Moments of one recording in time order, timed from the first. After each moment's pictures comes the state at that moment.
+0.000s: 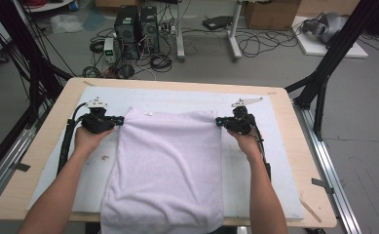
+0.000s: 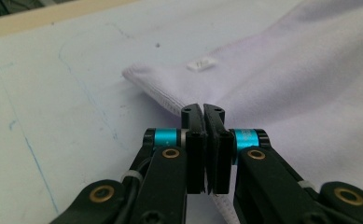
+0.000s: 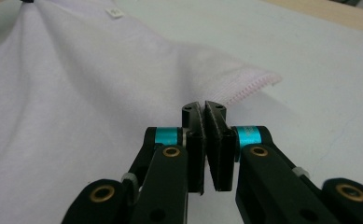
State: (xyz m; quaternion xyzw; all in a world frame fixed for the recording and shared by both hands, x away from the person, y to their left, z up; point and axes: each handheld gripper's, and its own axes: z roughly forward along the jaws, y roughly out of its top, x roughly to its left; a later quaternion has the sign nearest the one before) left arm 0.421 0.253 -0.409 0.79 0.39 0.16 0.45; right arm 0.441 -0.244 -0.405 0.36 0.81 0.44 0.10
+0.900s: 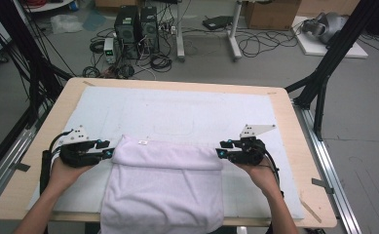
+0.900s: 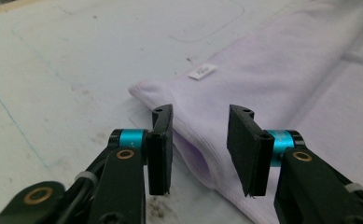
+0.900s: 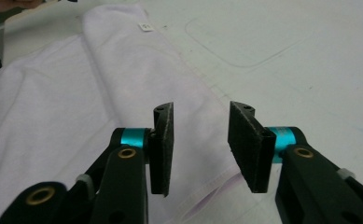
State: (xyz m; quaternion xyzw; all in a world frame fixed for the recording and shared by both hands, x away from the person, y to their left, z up) left arm 0.324 0.271 -0.410 0.81 0.32 0.16 0.46; right arm 0.339 -0.251 -0.397 0.28 0.83 0.47 0.07
